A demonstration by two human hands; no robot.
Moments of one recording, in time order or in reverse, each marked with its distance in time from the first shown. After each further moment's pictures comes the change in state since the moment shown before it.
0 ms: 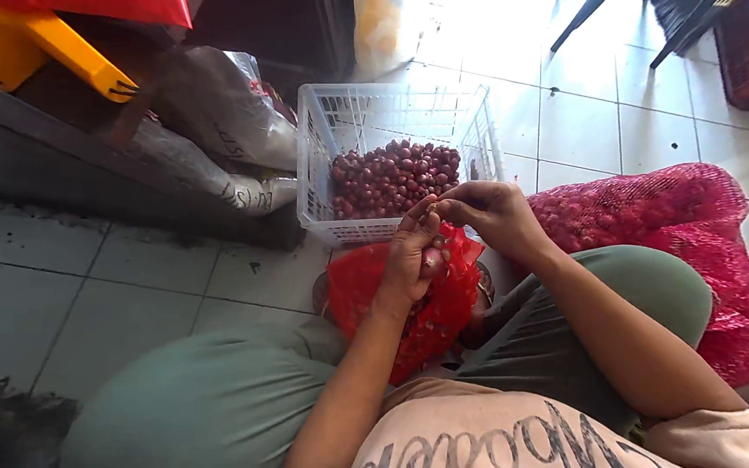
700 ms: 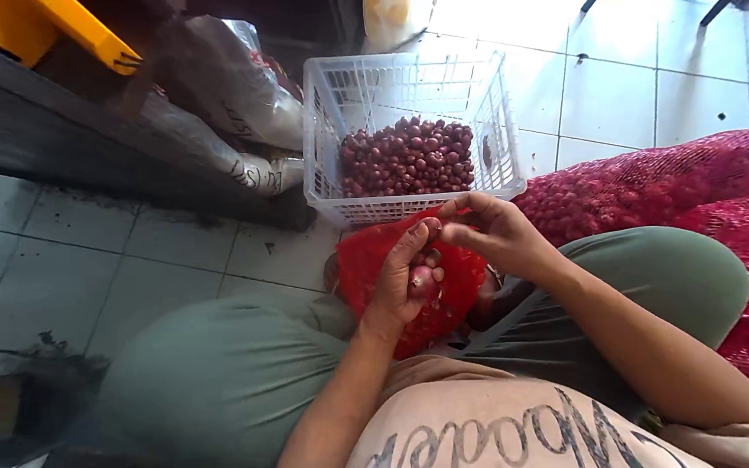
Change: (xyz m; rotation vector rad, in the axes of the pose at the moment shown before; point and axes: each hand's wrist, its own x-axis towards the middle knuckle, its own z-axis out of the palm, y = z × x) left_hand -0.051 -0.004 -0.010 -0.080 0.065 -0.141; right_hand -0.049 -0.012 0.015 0.240 -0.128 0.098
